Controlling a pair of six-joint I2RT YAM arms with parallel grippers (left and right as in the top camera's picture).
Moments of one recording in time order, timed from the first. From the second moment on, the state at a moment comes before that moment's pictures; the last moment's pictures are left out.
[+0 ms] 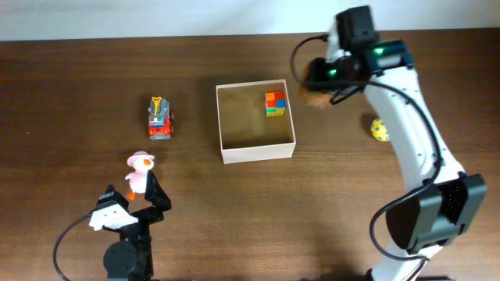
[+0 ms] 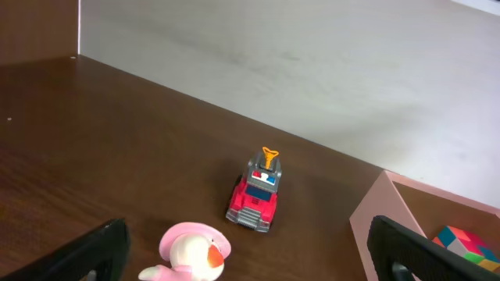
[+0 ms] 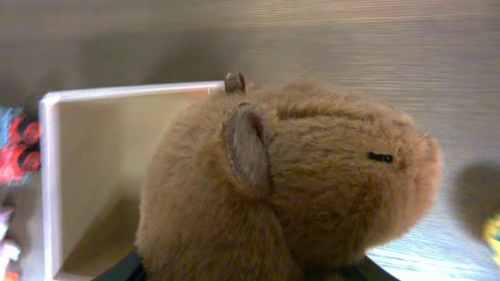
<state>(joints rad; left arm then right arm) -0.04 0.01 0.02 -0.06 -0.23 -0.33 0.22 1.91 1.90 -1.06 -0.15 0.23</state>
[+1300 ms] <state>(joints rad) -0.04 0.01 0.02 -0.06 -0.23 -0.33 0.44 2.12 1.90 -1.08 -0.13 0.04</state>
